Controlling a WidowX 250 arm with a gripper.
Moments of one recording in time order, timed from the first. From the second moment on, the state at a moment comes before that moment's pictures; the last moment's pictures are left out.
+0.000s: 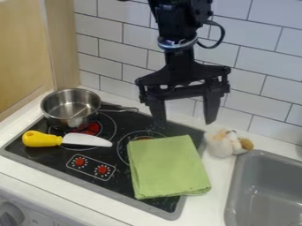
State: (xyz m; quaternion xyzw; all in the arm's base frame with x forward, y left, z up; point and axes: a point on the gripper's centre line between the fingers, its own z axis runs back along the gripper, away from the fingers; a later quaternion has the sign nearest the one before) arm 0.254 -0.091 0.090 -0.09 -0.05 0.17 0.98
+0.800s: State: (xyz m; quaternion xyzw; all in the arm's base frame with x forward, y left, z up) arm 0.272 -0.104 0.064 -0.06 -0.03 0.12 0.99
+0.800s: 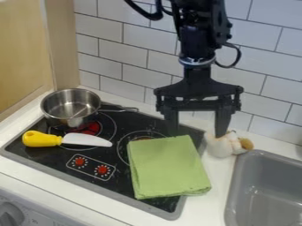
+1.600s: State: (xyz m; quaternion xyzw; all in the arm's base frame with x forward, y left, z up) arm 0.322 -0.132 0.029 -0.07 -0.04 0.08 0.99
